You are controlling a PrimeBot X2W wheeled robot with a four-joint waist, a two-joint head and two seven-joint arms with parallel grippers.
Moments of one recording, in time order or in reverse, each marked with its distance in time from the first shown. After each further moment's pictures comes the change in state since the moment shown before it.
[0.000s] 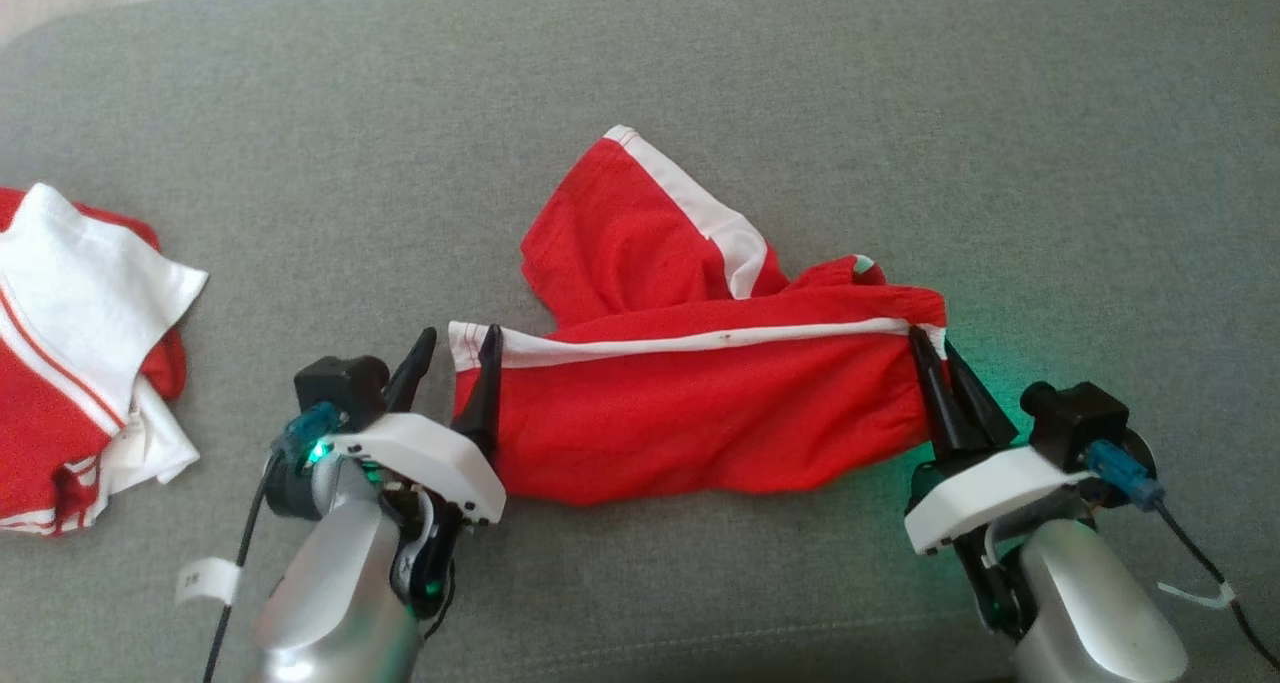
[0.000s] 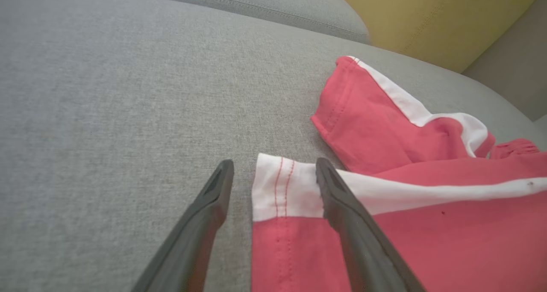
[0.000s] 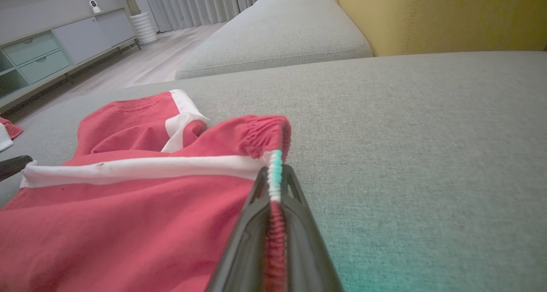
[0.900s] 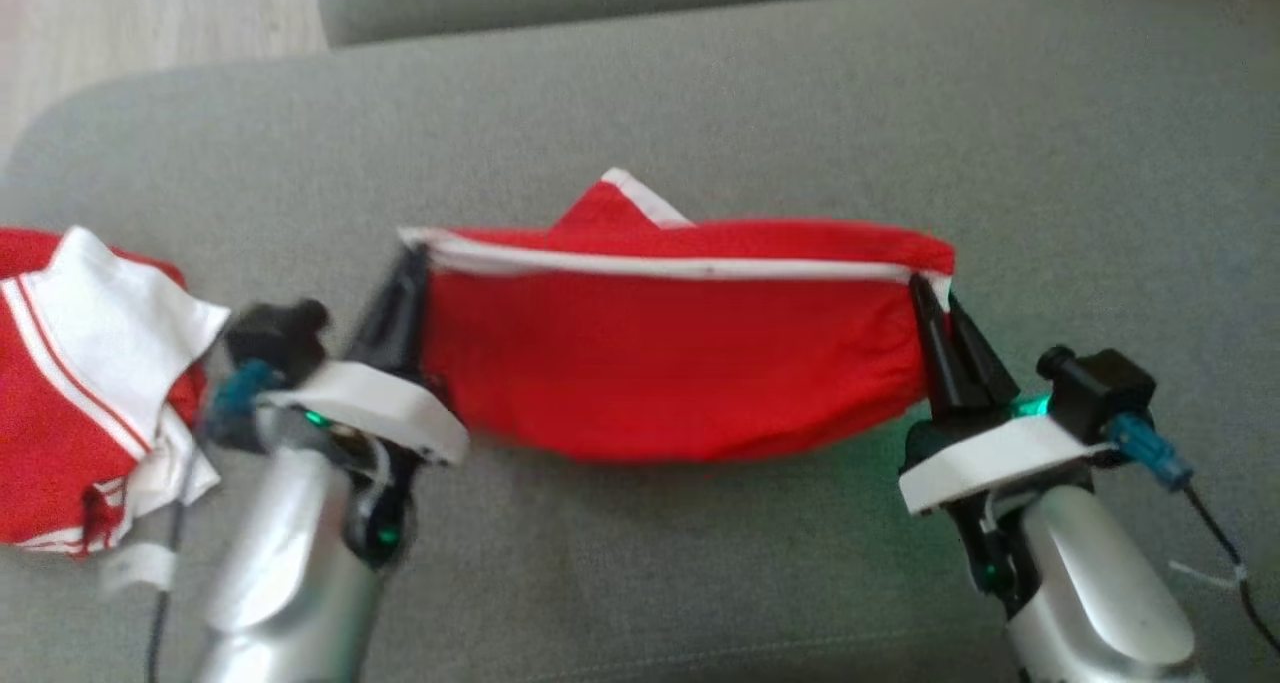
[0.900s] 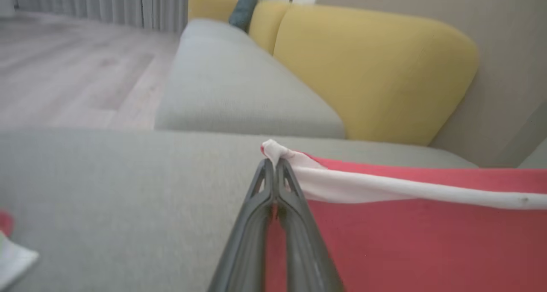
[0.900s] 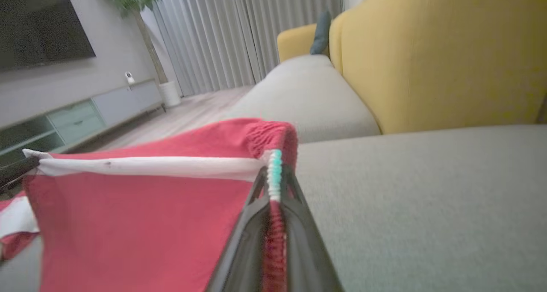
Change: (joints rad) left arm -0.005 0.003 0.093 -0.127 0.072 -0.036 0.000; right arm -0.011 0.009 0.005 -0.093 0.052 0.000 0.000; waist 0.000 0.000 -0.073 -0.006
